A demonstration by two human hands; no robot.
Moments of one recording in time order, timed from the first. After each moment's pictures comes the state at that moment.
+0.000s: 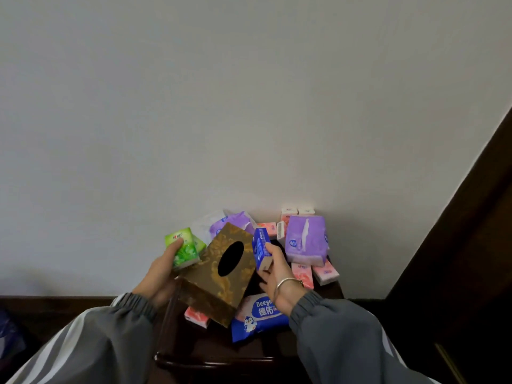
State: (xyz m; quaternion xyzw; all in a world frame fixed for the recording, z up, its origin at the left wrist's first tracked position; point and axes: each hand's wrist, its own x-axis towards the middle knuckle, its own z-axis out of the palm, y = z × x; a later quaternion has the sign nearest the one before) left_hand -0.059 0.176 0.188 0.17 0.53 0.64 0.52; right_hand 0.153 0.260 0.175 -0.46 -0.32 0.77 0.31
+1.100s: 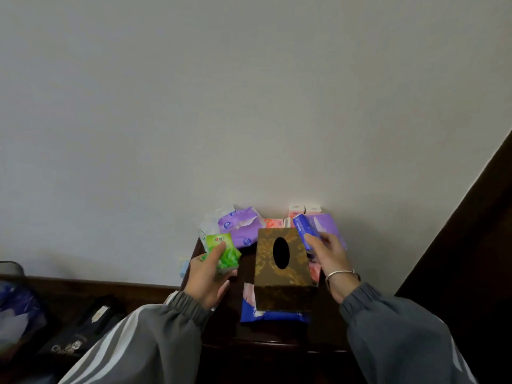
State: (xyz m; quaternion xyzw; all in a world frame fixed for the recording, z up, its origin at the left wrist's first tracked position) left_hand 0.019 0.162 0.193 0.12 0.51 0.68 0.50; right_hand 0.232 0.259 0.226 -0.52 -0.50 0.52 0.45
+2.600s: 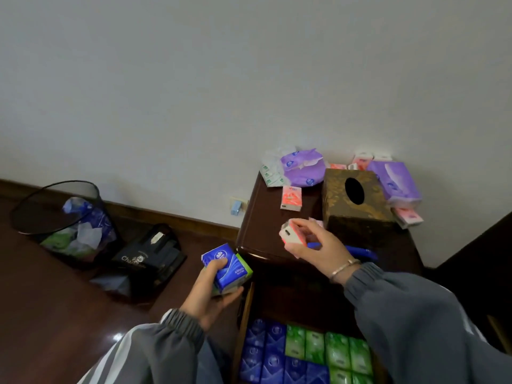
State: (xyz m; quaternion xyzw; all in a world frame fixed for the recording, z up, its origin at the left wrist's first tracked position) left_hand -0.040 -0.028 0.076 0.00 0.50 0.66 0.56; right_hand 0.146 0.136 0.140 -0.36 -0.78 0.47 0.20
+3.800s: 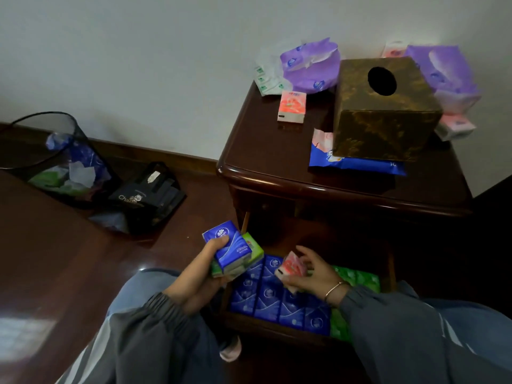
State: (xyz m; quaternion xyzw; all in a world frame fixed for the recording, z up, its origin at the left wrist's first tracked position) left_hand 0.008 -0.058 -0.030 0.05 0.55 0.56 0.62; right_hand 0.221 0.083 -0.097 -0.47 -0.68 0.57 0.02
